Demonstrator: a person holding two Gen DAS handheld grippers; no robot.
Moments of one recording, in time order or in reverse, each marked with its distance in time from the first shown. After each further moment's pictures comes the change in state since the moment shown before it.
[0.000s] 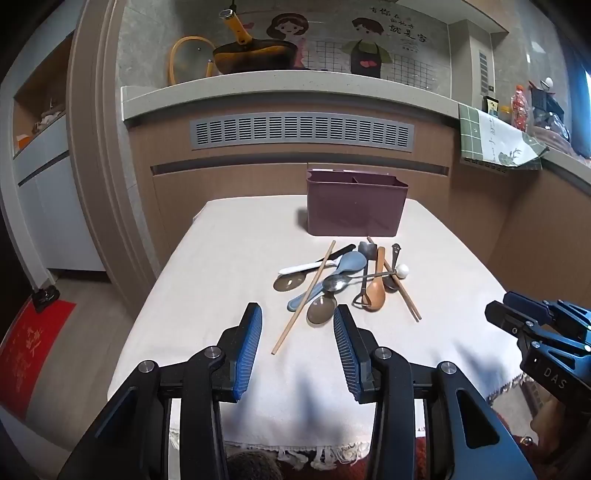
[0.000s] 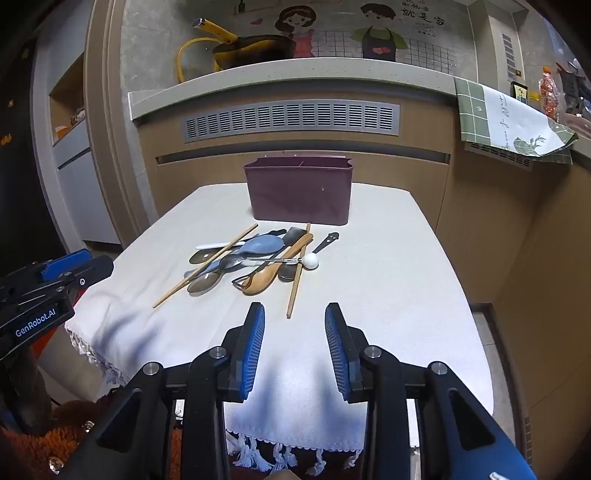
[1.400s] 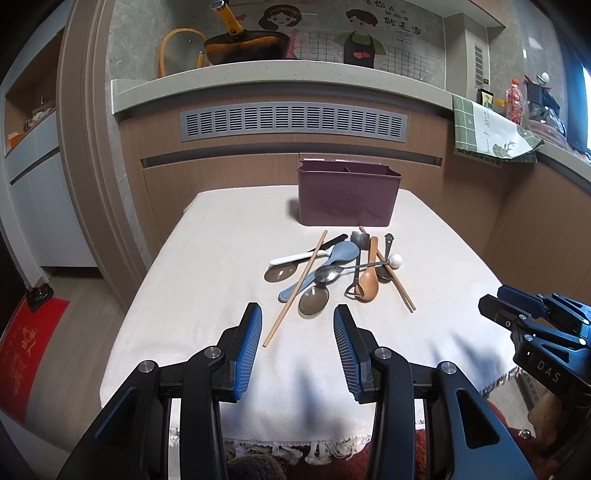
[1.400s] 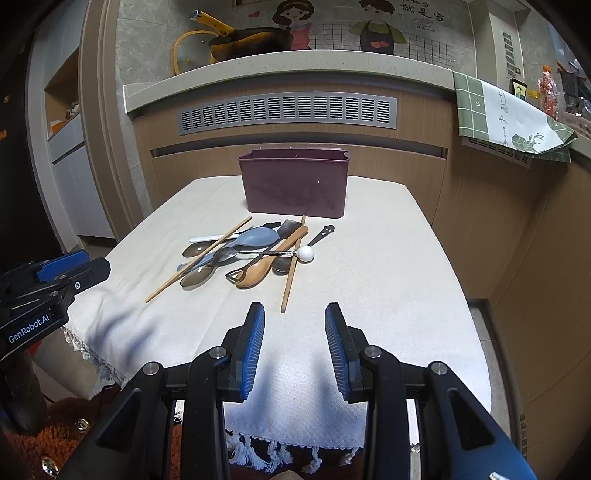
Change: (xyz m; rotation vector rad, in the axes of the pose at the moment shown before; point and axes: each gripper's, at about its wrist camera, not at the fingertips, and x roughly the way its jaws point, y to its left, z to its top) left arm 0.012 -0.005 -0.002 -0.005 0.079 -0.062; right arm 0.007 -0.001 -0.003 -0.002 0.041 -0.014
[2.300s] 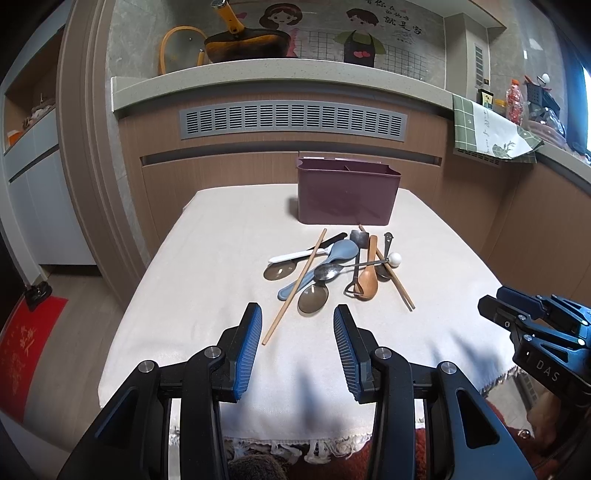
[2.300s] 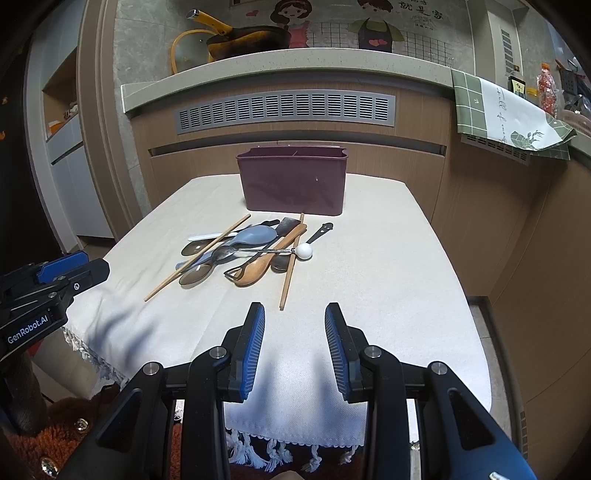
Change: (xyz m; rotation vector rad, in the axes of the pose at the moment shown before) left arm -0.003 0.002 0.002 -0.006 0.006 -0.006; right arm 0.001 -0.002 0.000 0.007 0.009 0.000
